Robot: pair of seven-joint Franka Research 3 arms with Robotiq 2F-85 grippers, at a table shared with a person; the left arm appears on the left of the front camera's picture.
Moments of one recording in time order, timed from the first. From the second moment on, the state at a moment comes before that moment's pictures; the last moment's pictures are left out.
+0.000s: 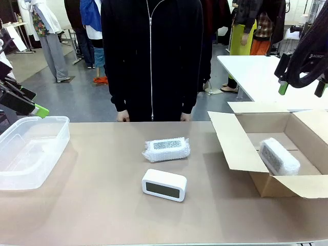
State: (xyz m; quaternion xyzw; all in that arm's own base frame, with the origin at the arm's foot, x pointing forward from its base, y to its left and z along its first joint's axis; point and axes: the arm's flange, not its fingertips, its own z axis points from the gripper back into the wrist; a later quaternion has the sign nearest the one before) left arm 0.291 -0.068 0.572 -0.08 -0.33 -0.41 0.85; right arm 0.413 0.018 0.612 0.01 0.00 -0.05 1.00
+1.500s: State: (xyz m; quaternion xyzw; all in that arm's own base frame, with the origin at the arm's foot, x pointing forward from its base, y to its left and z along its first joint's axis) left arm 0.291 -0.068 0.572 -0.08 -0.33 -0.41 0.85; right arm 0.378 0.155 0.579 0.19 -0.09 0.55 0.81
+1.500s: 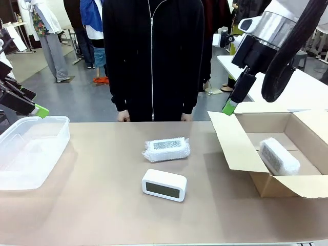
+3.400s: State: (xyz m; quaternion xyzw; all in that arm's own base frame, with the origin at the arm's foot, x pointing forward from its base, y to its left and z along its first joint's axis) left arm 0.291 -0.068 0.572 -0.08 -0.33 -0.41 0.85; right arm 0.362 0.151 0.586 0.19 -0.18 0.57 0.78
